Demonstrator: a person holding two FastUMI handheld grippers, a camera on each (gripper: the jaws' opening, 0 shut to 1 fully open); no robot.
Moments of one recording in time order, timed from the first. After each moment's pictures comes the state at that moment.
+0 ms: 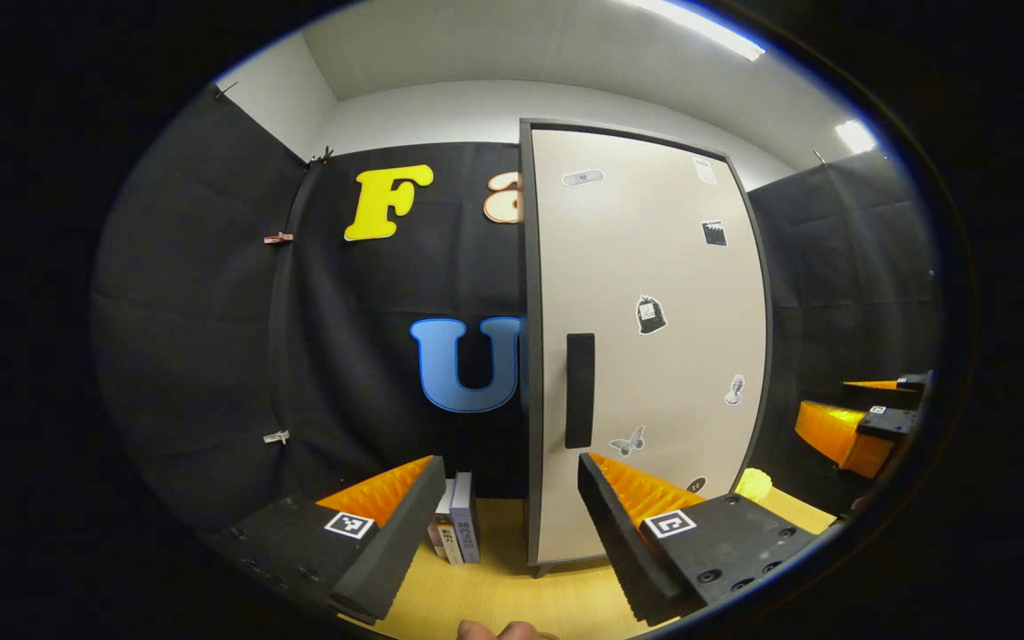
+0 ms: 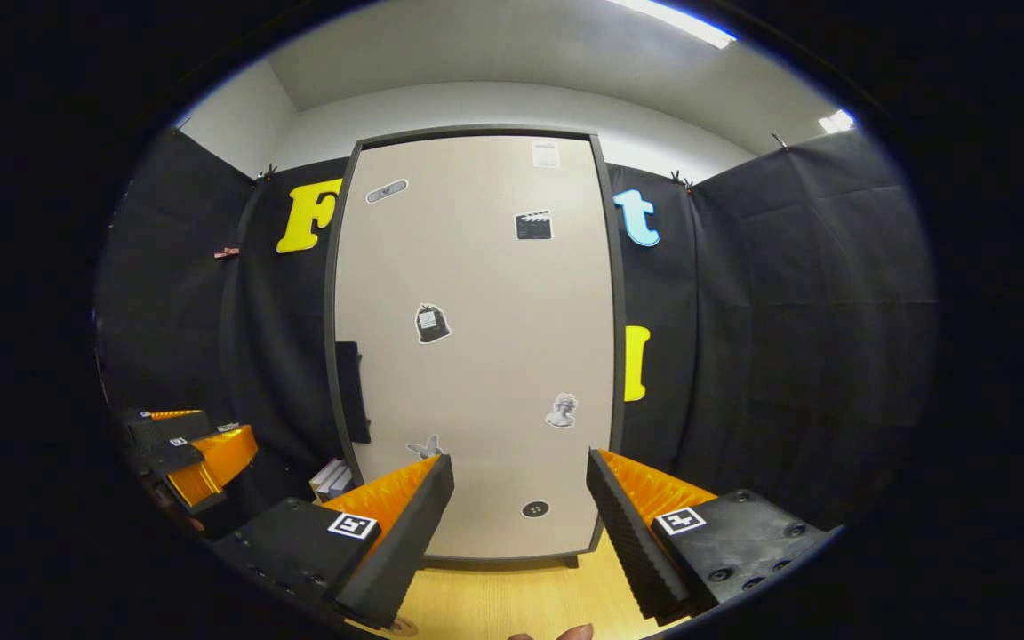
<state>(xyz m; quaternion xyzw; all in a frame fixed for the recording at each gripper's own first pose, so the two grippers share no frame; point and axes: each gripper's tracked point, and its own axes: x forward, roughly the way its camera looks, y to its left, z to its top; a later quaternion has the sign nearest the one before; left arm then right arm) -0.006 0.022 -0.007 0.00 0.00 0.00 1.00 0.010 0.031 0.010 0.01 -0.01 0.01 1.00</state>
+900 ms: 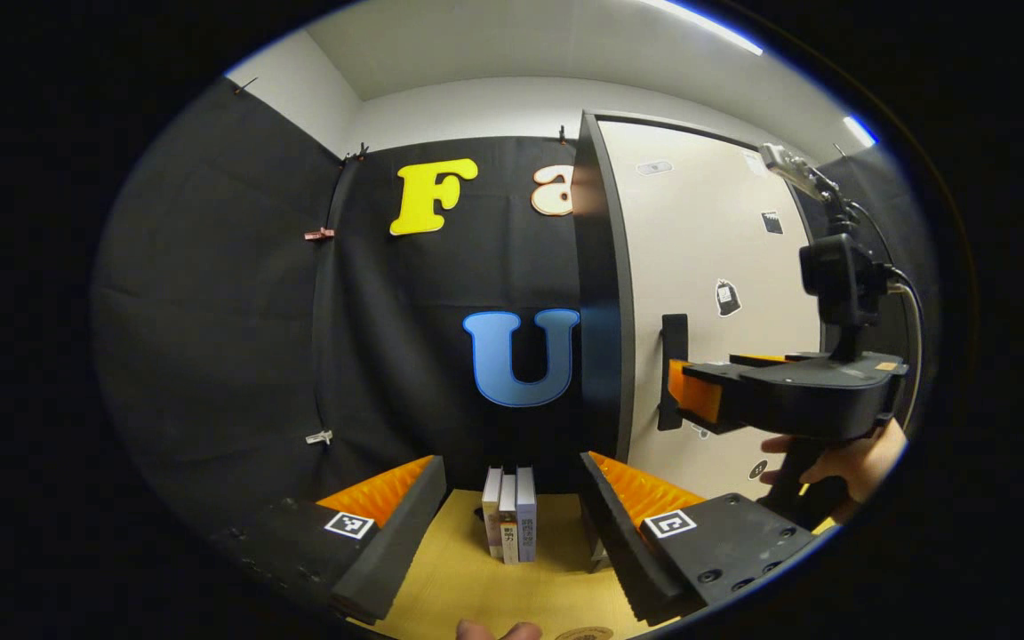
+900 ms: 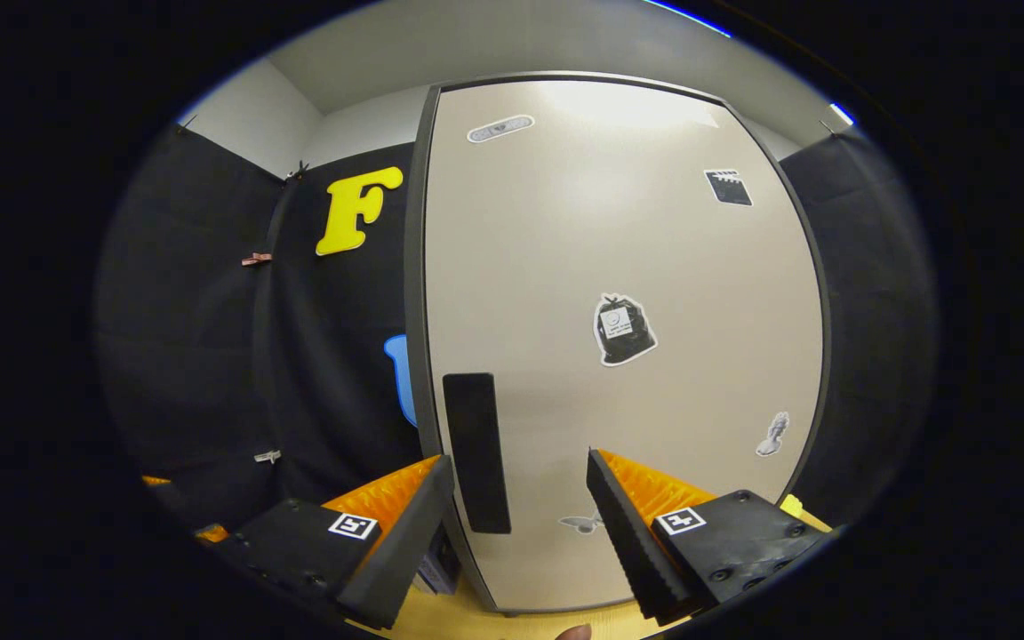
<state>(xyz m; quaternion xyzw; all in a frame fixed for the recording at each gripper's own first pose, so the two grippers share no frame) -0.003 0.107 -0.027 0.00 0.01 0.05 1.00 0.145 0.201 0.005 0.04 -0.02 0.08 1.00</state>
